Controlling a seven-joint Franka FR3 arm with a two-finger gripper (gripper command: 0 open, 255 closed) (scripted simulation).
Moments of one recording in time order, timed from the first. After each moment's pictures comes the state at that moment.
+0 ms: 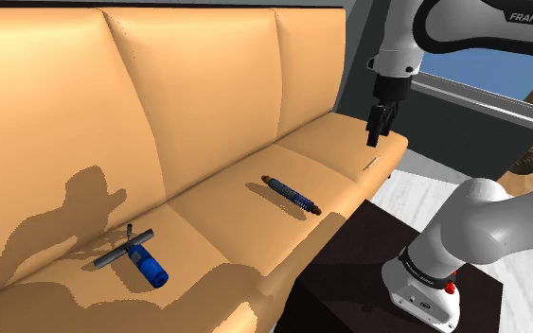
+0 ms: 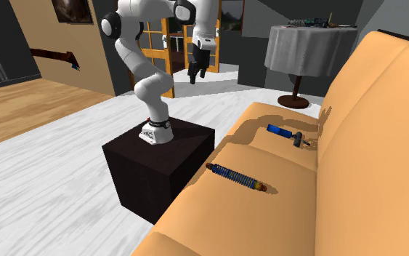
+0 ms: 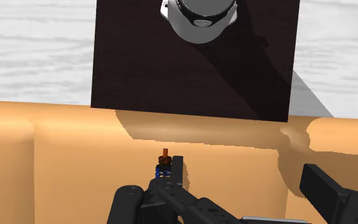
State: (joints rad) arm 0.01 -0.75 -0.02 -2.38 0.03 1.43 -0.03
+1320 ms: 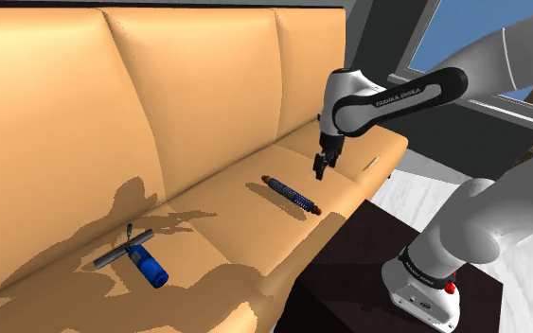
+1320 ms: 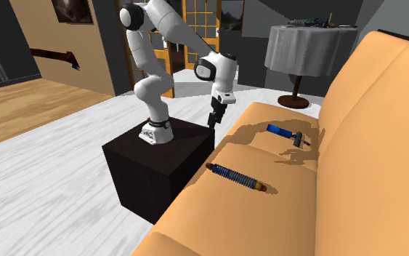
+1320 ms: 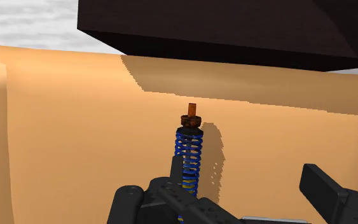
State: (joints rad) arm -0.01 -0.31 -0.03 -2.60 -0.04 2.16 -0.07
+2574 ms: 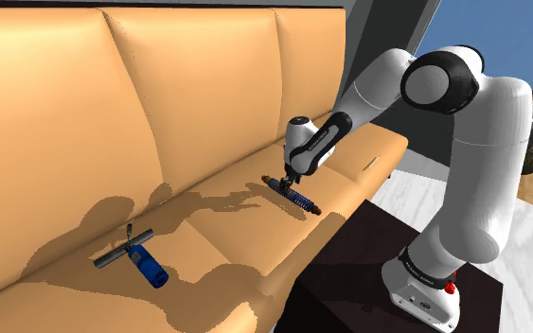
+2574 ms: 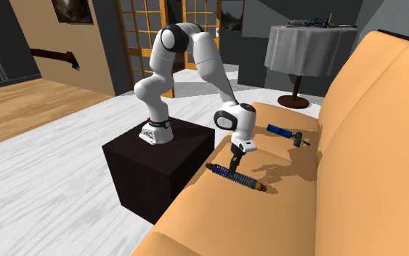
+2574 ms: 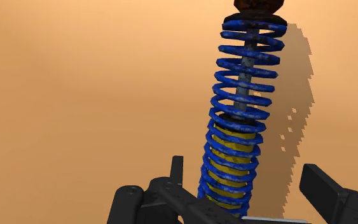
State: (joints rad) arm -0.01 0.44 -0.06 -2.29 -0.15 2.68 -0.01
